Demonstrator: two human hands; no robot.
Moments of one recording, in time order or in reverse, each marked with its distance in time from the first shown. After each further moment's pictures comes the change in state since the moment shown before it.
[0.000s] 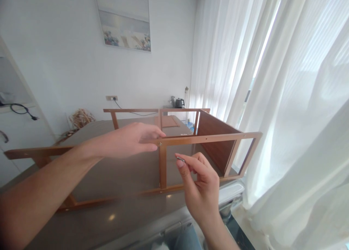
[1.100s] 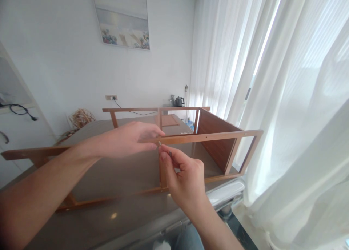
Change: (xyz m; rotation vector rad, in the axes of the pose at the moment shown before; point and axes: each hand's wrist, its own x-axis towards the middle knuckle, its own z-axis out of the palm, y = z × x) left_hand 0.001 0.000 0.000 -0.011 -0.006 0.010; right_hand 0.010 -0.008 0.026 0.057 -0.139 0.021
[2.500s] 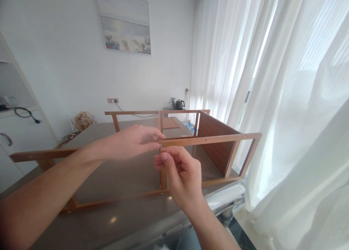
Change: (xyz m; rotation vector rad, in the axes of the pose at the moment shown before) left_hand -0.002 0.003 0.000 0.002 0.024 0.005; right_hand 0.007 -0.010 0.009 0.334 0.017 -0.035
